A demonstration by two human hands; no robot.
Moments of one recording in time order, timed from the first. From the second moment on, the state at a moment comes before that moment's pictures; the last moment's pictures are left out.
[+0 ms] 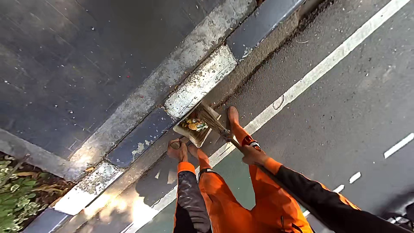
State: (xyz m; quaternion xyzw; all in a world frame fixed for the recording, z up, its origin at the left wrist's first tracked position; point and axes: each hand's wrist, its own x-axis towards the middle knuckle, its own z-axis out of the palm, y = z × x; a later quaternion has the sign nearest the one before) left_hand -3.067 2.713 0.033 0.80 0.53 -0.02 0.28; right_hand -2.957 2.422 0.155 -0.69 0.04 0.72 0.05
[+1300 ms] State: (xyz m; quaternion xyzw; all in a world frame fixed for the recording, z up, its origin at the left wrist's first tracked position) left_hand -3.303 2.939 0.051 0.77 0.58 -0.07 0.26; right_hand -3.171 2.556 0.223 -0.62 0.12 0.75 0.18
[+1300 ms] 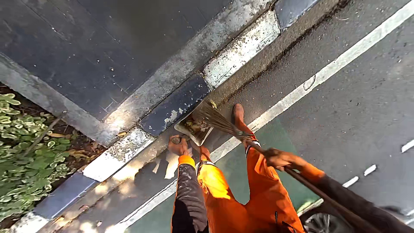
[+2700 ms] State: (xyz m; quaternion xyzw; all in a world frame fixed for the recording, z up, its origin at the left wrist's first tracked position) left_hand -3.597 3.130 0.060 0.72 0.64 -0.07 0.27; right_hand -3.325 2.696 0.186 -0.80 0.17 0.58 -0.04
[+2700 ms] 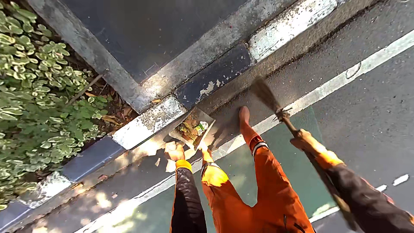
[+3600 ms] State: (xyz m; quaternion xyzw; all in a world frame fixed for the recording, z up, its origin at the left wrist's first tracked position) left_hand -3.660 3.256 0.050 0.76 0.60 -0.14 0.23; right_hand -3.566 2.955 0.174 -0.67 0.04 0.74 0.07
